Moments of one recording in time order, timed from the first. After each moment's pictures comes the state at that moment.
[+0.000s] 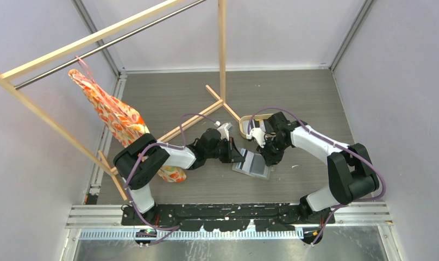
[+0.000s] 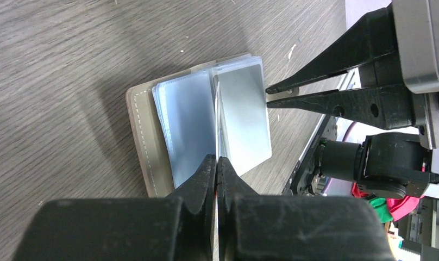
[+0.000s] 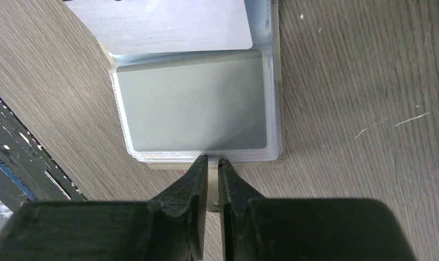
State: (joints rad) left arm -0.83 1.76 0.72 0.55 0.36 -0.84; right arm 0.39 1.47 0.85 -0.76 -0.38 -0.67
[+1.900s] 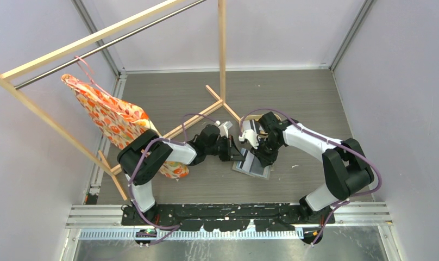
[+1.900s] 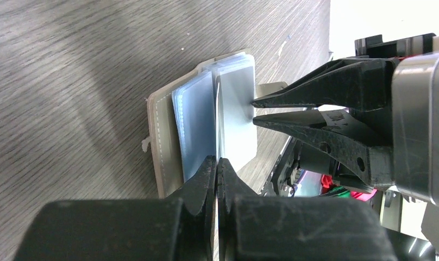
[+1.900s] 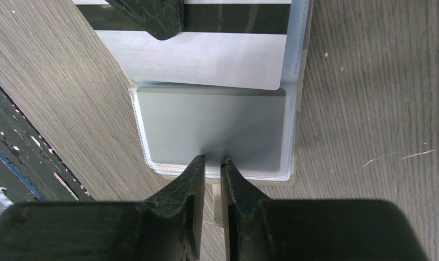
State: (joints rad) left arm -0.78 1.82 0.76 0.53 0.49 -0.92; right arm 0.48 1.53 0.91 -0.78 -0.34 -0.65
